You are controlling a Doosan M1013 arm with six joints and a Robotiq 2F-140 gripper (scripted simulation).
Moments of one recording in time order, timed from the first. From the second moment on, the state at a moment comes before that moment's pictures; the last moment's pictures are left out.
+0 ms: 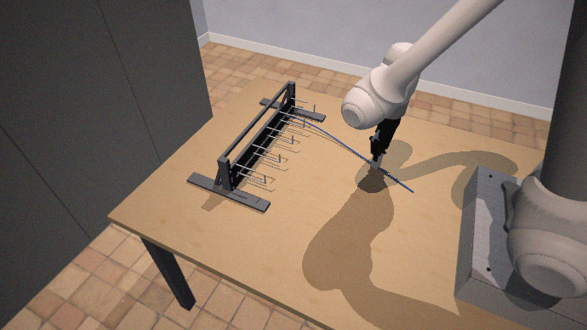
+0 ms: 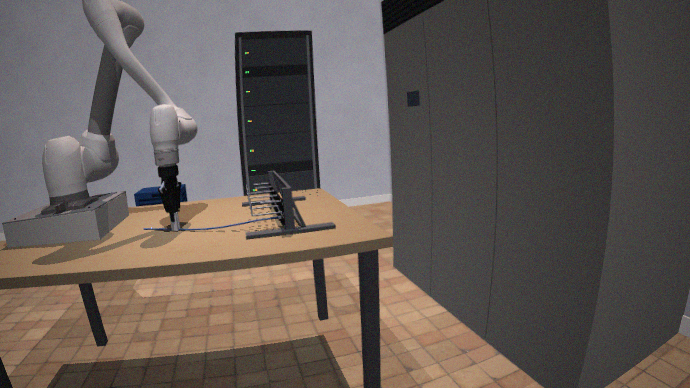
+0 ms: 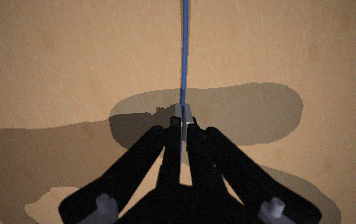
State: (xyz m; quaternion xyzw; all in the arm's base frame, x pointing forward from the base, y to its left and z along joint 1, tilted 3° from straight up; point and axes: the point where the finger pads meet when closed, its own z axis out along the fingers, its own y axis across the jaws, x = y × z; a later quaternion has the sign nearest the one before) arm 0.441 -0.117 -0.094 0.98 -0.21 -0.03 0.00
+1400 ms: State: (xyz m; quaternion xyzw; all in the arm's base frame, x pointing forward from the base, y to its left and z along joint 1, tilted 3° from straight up) arm 0.443 -0.117 -0.058 0.98 -0.21 -0.03 0.00
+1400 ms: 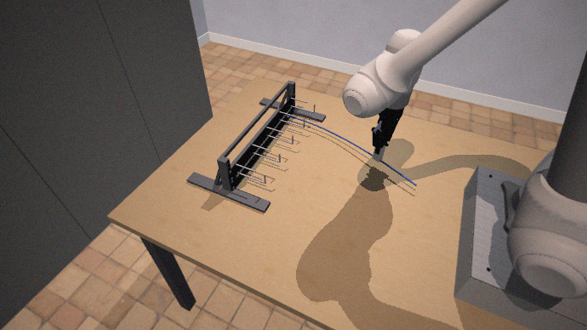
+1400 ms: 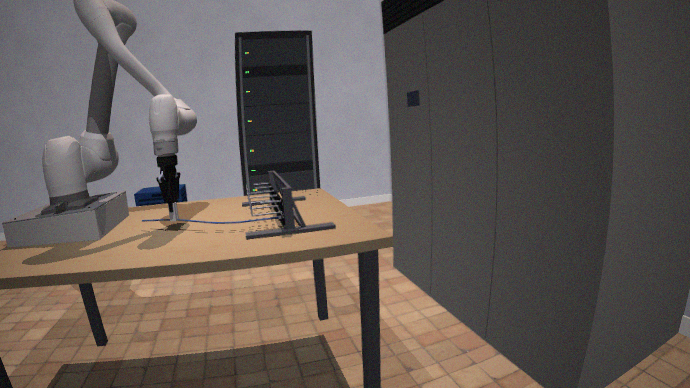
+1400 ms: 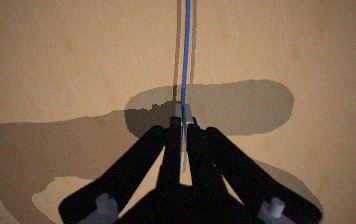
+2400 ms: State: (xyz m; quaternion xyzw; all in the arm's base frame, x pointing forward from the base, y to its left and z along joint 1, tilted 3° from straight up) arm 0.547 -0.046 -0.020 0.92 -0.40 -0.02 0.01
